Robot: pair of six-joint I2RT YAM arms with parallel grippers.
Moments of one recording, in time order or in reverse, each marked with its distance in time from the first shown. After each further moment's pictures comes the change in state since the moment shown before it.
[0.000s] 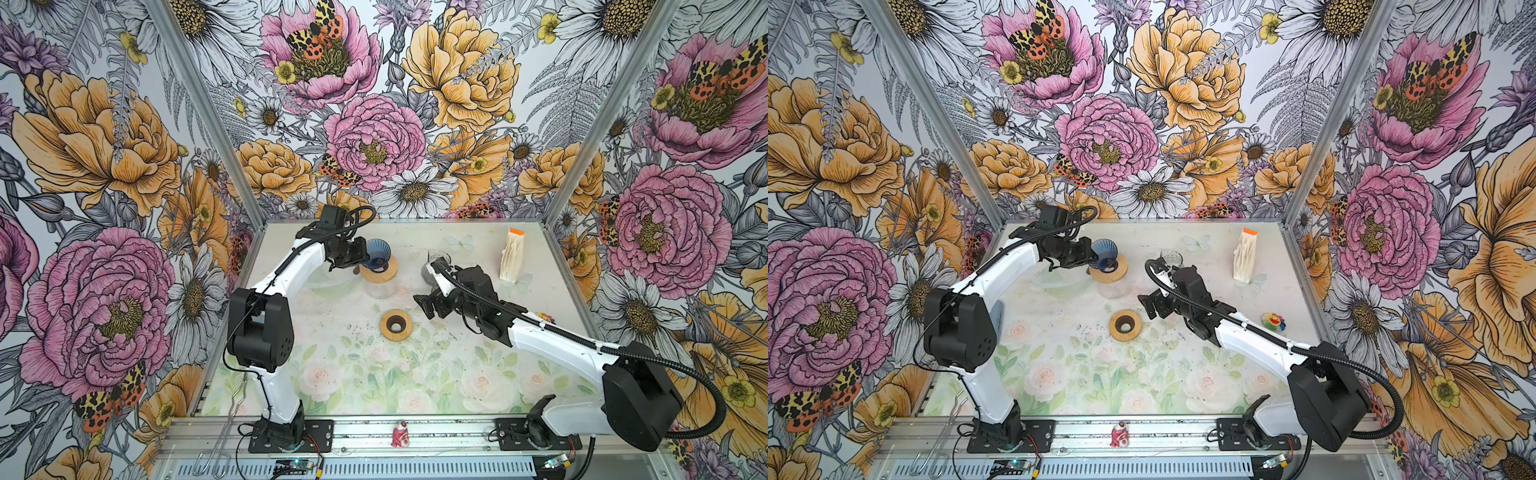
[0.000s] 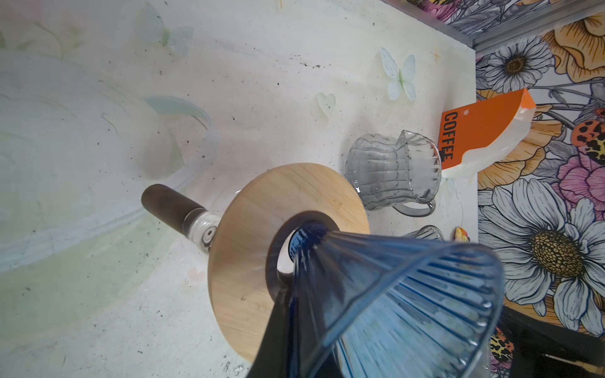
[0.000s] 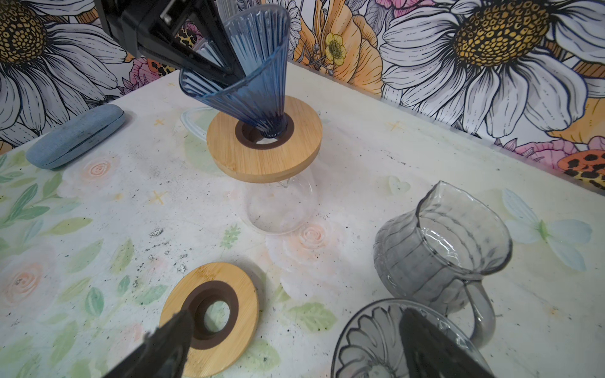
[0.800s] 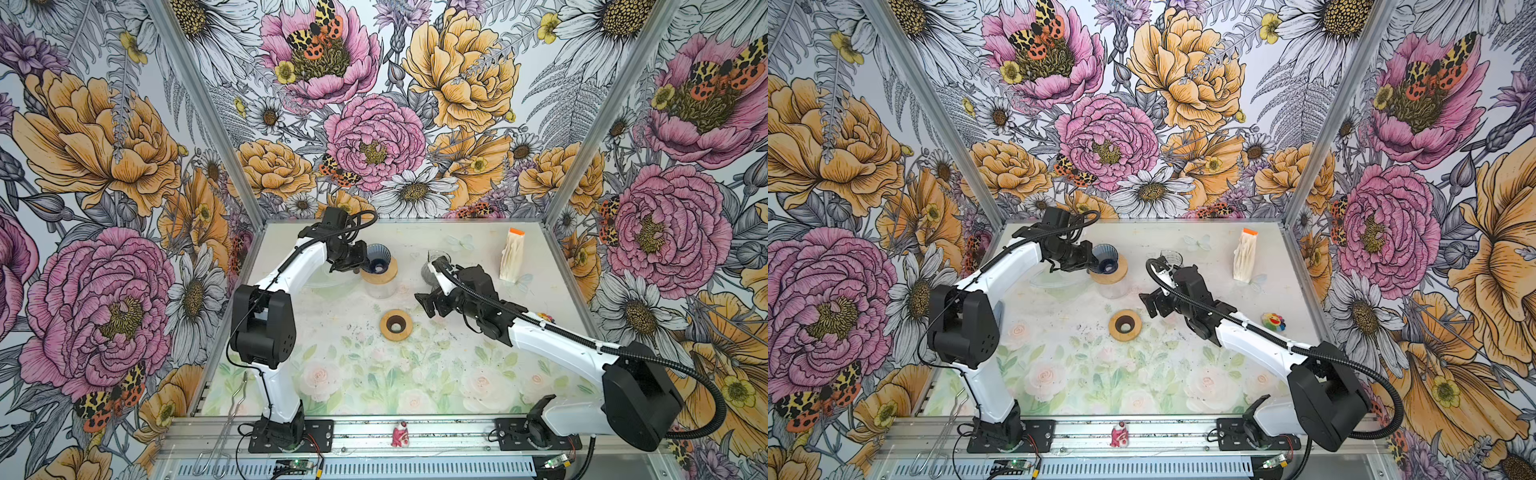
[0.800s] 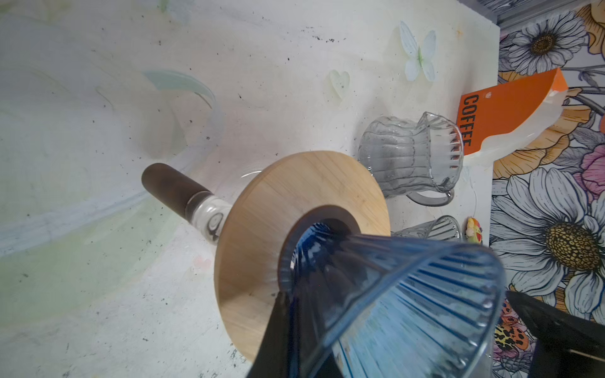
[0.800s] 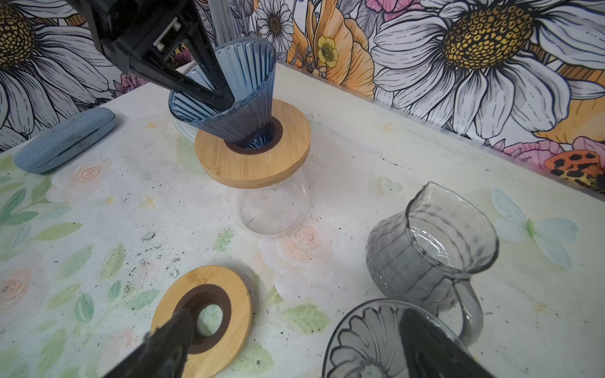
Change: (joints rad) left arm 0.000 0.026 0.018 -0.056 -0.002 0.025; right arm -0.006 0.000 -0.001 0.006 0.015 -0.001
